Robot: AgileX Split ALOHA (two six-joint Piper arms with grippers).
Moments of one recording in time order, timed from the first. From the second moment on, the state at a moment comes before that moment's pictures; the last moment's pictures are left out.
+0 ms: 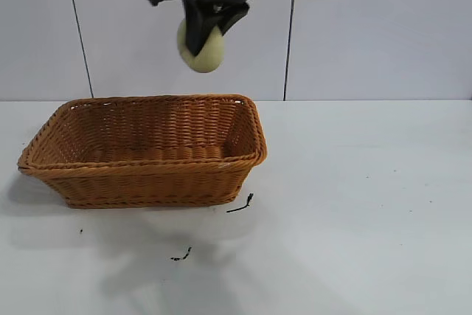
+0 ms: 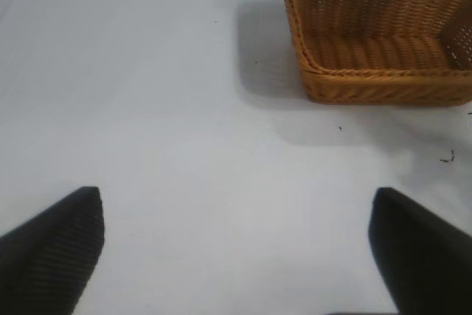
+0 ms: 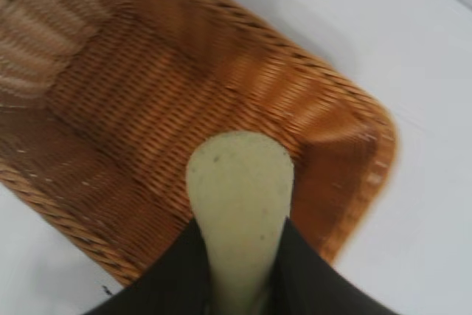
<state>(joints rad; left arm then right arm) -0.04 -0.01 -0.50 0.08 1.07 -0.06 0.60 2.19 -2.11 0.06 1.03 -0.07</state>
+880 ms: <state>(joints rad) -0.04 -0.01 -0.50 0.08 1.07 -0.06 0.64 2.44 -2.17 0.01 0.93 -0.03</state>
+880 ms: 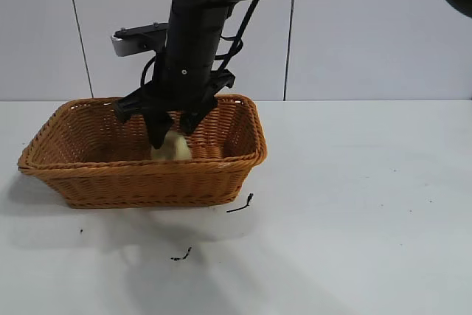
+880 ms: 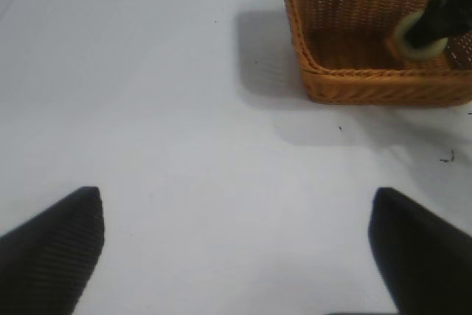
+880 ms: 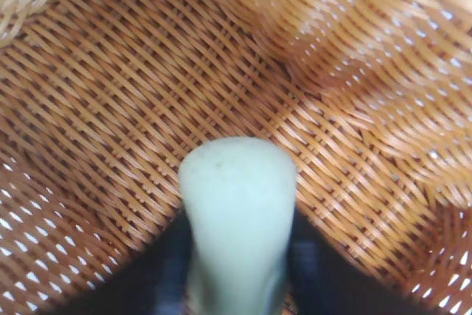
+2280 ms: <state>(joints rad) -0.04 -0.01 -0.50 0.08 1.07 -0.06 0.02 2.43 -2.48 0.01 1.21 -0.04</state>
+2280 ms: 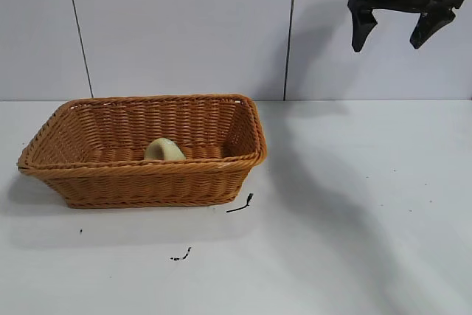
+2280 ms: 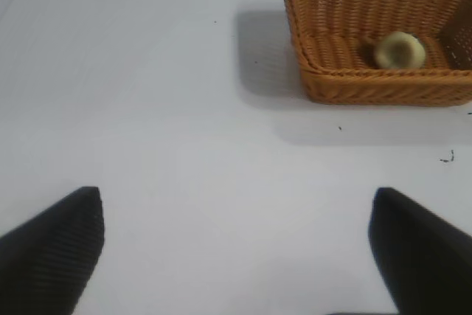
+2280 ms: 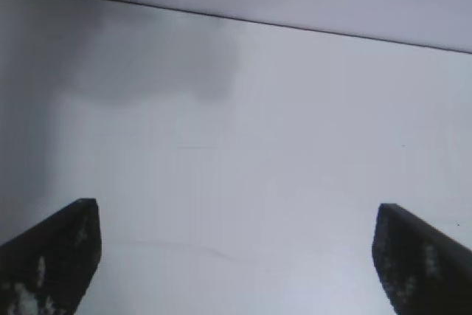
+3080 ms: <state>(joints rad) -0.04 -0.01 -0.50 0.08 1.07 -0.06 0.02 1.65 -1.62 0.02 1.21 -0.04</state>
